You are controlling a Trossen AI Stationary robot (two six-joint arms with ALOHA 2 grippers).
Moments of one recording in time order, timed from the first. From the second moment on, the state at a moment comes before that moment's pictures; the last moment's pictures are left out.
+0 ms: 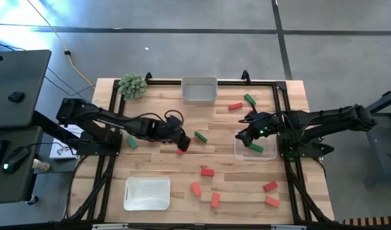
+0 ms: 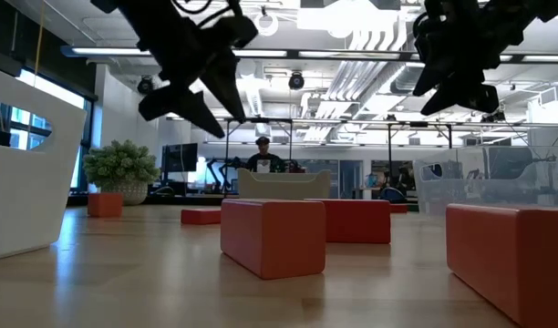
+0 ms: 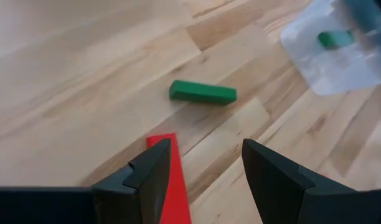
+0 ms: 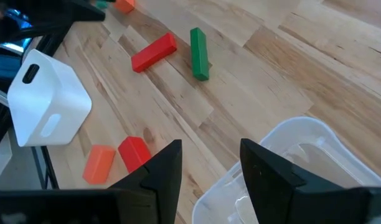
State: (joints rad) left arm 0.00 1.50 0.95 -0.40 -0.34 -1.00; right arm 0.03 0.93 0.67 -0.51 0.05 0.89
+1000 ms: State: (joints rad) left arm -0.07 1.75 0.95 -0.40 -0.35 -1.10; right arm 0.03 0.93 0.67 -0.51 0.06 0.83
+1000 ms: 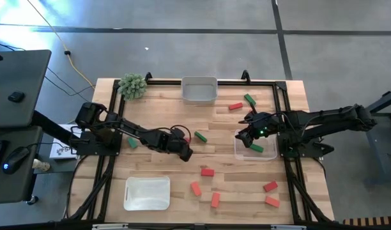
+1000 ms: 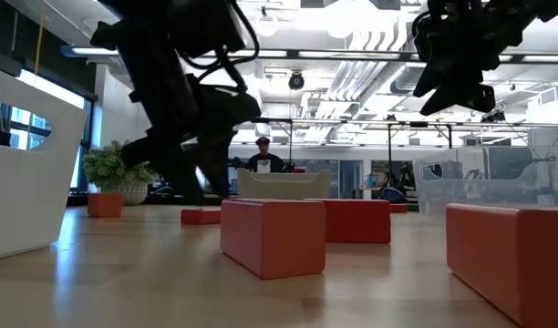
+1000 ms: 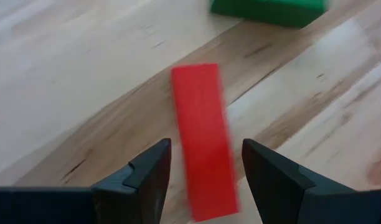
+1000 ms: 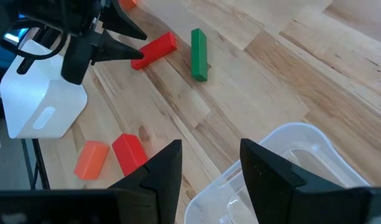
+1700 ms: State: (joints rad) left arm -0.07 1.83 0.96 -0.35 -0.34 -1.09; right arm 0.03 0.93 0.67 -0.52 0.06 0.83
